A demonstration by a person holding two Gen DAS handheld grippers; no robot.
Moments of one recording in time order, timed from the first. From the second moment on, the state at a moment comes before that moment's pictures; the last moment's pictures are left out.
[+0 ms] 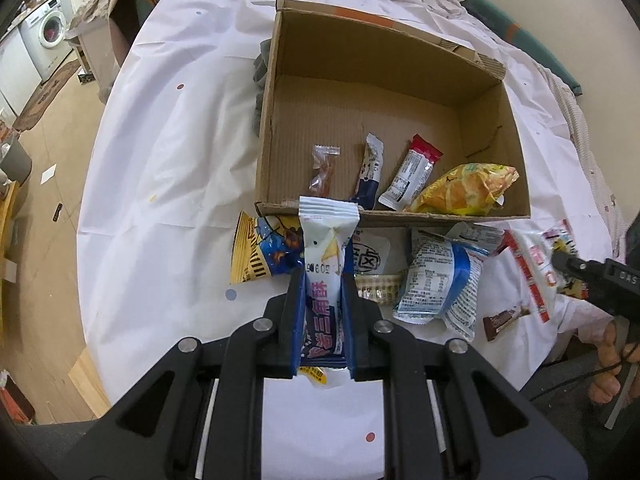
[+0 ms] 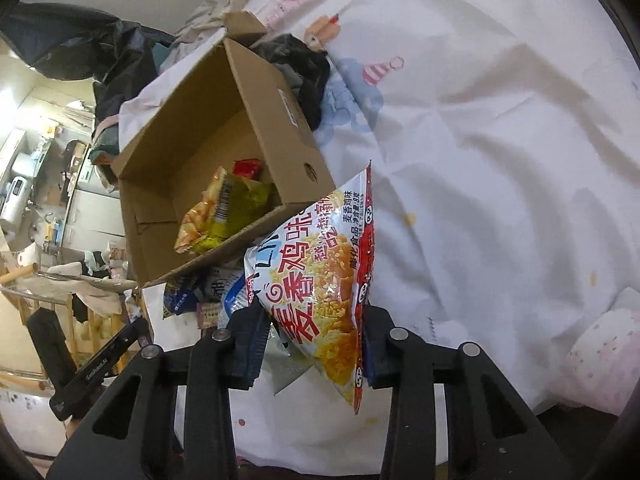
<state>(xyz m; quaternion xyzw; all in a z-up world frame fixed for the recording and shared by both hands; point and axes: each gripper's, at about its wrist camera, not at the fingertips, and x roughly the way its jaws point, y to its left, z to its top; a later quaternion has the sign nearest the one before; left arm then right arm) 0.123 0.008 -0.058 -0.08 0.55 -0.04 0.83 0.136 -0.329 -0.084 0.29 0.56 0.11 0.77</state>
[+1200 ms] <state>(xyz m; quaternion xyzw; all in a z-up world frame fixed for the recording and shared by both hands) 0.146 0.004 -0.003 -0.05 0.49 -0.07 0.87 0.223 -0.241 -0.065 0.22 0.52 0.20 0.80</state>
